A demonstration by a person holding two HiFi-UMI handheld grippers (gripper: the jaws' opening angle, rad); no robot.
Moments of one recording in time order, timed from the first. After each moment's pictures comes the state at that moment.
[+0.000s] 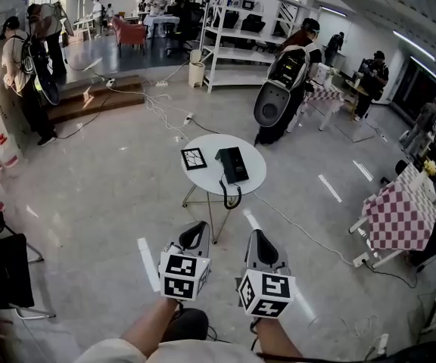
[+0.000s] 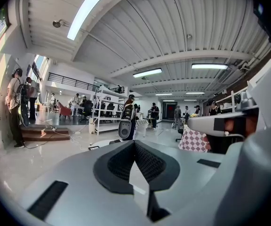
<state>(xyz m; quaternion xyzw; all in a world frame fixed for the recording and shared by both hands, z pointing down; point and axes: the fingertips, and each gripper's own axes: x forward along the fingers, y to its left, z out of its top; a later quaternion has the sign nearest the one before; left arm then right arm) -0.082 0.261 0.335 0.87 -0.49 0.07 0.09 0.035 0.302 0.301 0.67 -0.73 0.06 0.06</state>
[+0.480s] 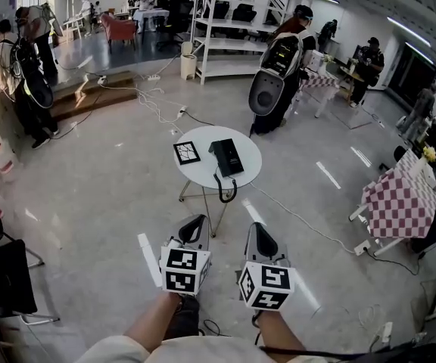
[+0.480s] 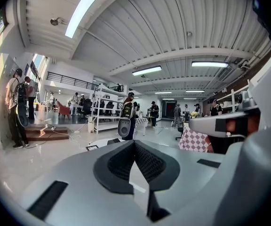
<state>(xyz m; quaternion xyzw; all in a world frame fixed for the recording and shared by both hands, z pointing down) -0.065 0.242 0.347 0.87 -0.48 0.08 0.09 0.052 0.285 0.314 0.68 -0.72 0.08 0.06</state>
